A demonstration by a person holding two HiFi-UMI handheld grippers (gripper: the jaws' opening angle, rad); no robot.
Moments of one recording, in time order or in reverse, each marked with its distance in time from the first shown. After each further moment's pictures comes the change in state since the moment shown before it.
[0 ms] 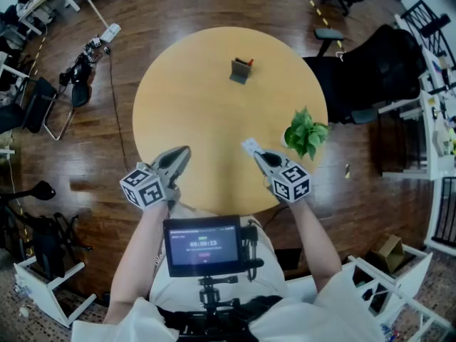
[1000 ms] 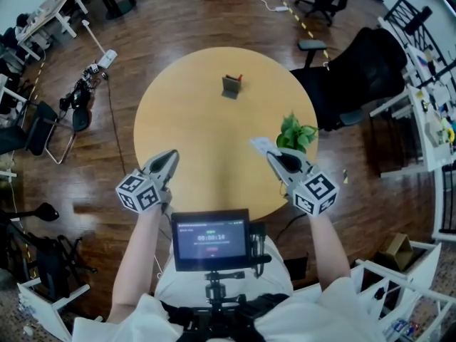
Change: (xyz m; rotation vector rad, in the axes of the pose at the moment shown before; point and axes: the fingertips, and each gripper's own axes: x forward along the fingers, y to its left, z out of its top) left arm -0.024 -0.003 0.031 0.191 -0.013 0.064; right arm -0.118 0.052 0.122 -0.193 -0.219 -0.042
